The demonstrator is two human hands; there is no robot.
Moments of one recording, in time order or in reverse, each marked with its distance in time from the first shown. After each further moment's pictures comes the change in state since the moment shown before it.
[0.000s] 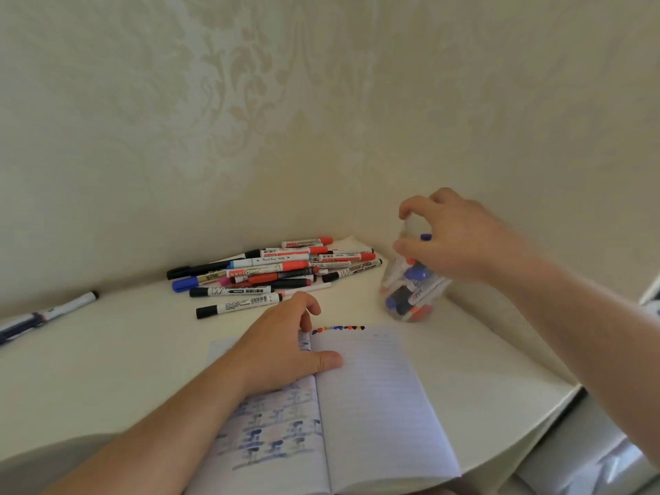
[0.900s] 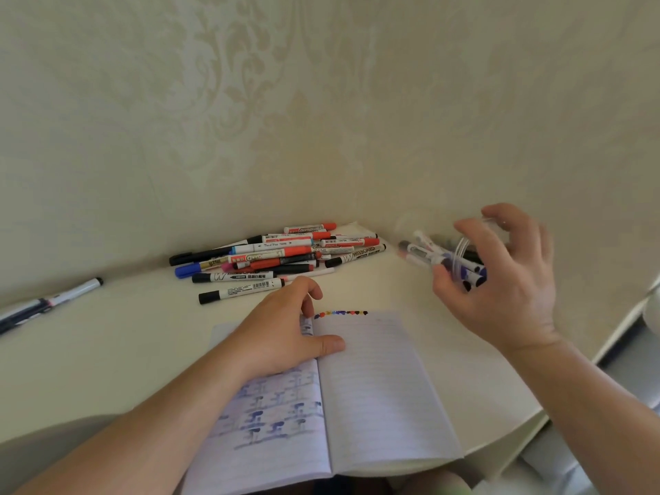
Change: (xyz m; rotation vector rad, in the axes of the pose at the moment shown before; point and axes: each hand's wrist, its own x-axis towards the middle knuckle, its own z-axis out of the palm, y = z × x) left_hand 0.002 -0.004 0.005 0.008 0.030 -0.007; right_hand -0.061 0.035 0.081 0.091 0.938 -0.211
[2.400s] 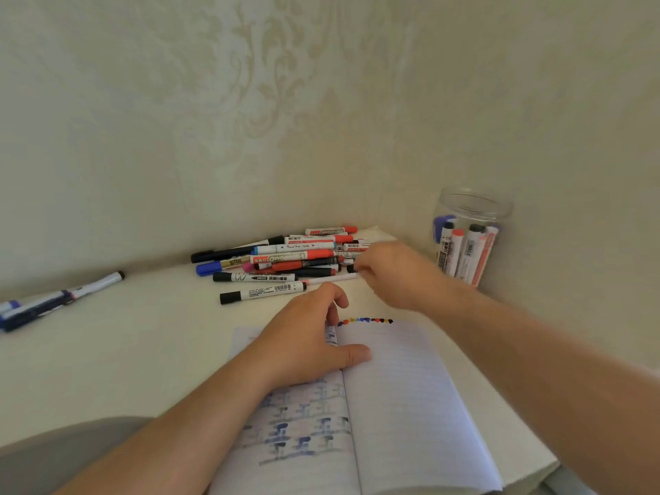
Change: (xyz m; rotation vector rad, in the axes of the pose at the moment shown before) left_hand -0.002 -0.001 -0.003 -0.033 0.000 0.029; right_hand 0.044 -0.073 0.122 0.029 -1.066 -0.105
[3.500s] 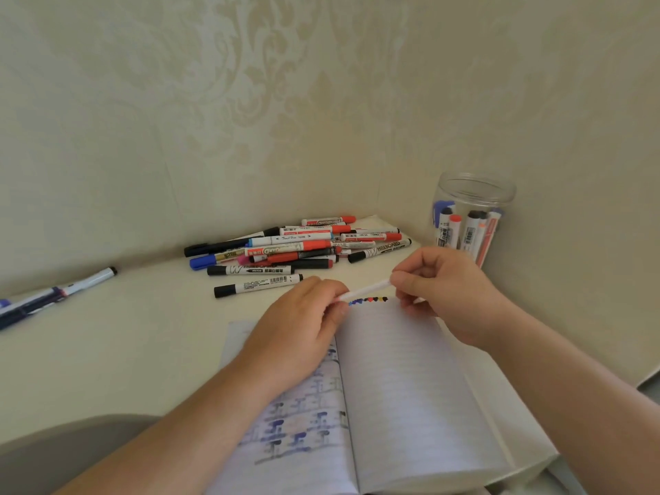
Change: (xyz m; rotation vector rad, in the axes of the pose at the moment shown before) left_hand -0.008 -0.001 0.009 0.124 0.256 0.213; right_hand -0.083 0.007 -0.011 1.290 0.138 0.385
